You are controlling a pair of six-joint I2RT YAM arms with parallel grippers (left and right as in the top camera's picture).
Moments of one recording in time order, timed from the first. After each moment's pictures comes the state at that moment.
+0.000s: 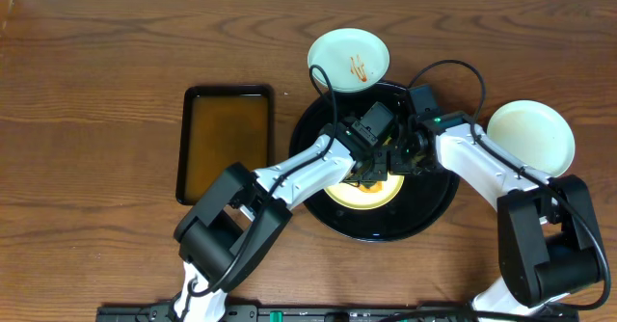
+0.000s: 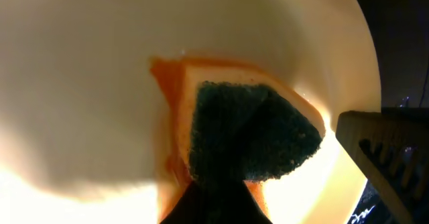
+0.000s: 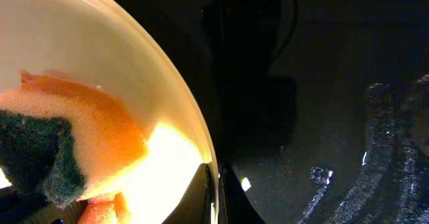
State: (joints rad) left arm -0.79 2.02 1.33 -0.55 0.14 -0.74; right arm 0.32 1.79 1.05 -0.67 -0.05 0.33
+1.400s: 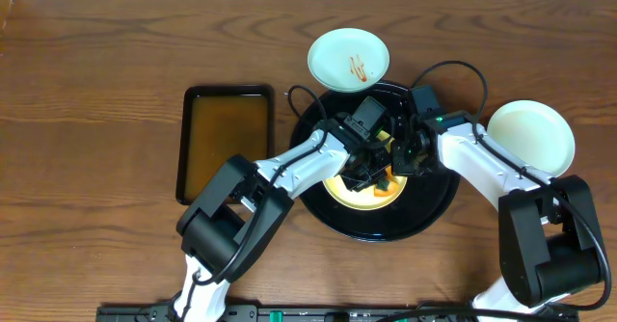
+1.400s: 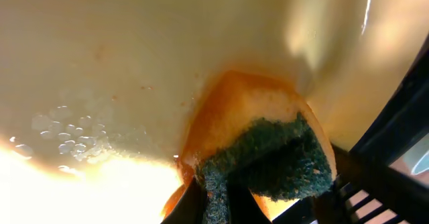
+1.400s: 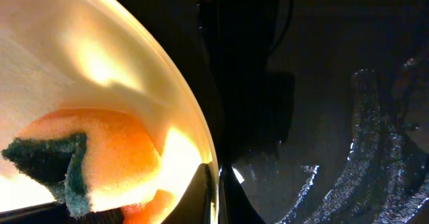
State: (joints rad) left arm -0.75 2.05 1.32 -0.48 0.40 -1.27; right arm 0.32 1.79 1.05 -0.70 -0.04 0.34
